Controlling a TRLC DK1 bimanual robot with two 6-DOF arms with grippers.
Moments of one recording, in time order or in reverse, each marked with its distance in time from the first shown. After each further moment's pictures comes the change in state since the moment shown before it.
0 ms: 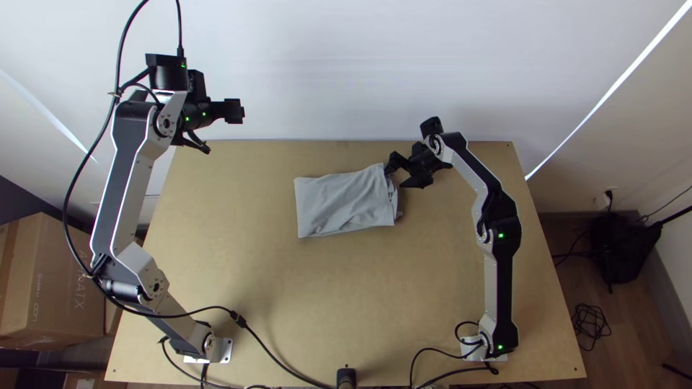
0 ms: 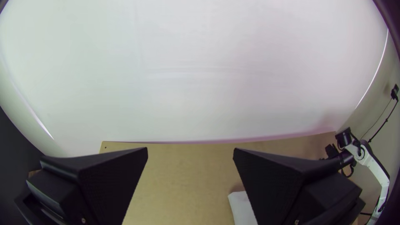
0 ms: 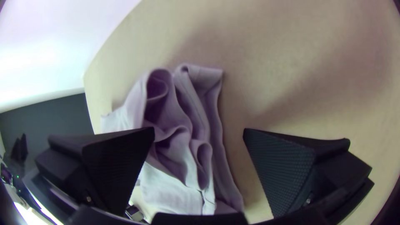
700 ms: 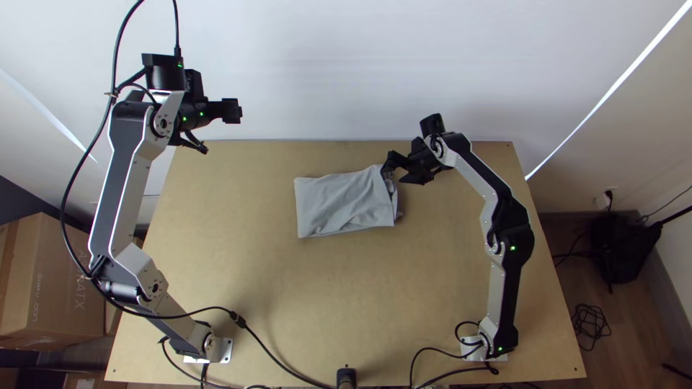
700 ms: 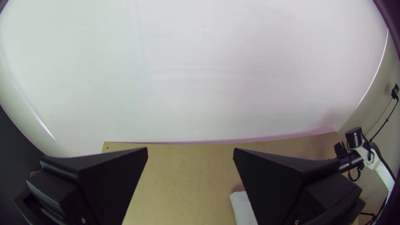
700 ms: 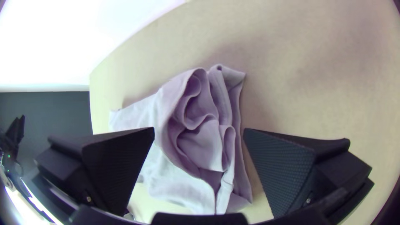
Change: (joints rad) left arm 0.005 -0.006 0.000 -0.003 0.000 0.007; right arm 0.038 -0.169 -0.143 0.134 0.082 0.014
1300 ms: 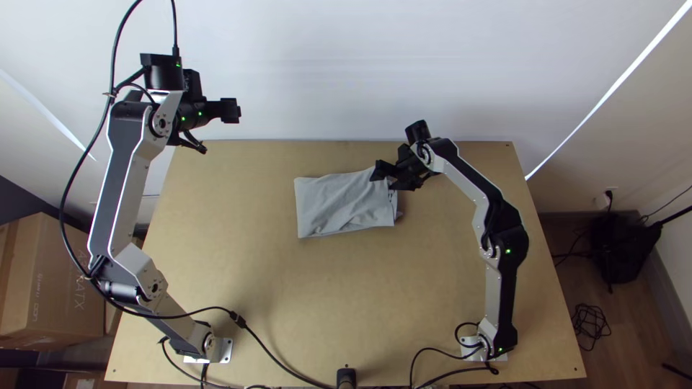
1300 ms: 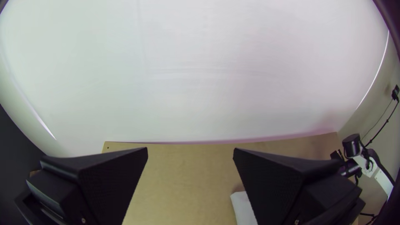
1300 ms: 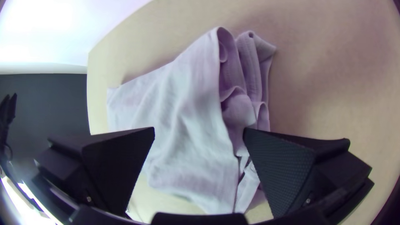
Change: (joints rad) left arm 0.011 -0.002 0.000 -0.001 0.000 0.001; right arm 0.074 0.010 -0.037 0.004 0.002 -0.029
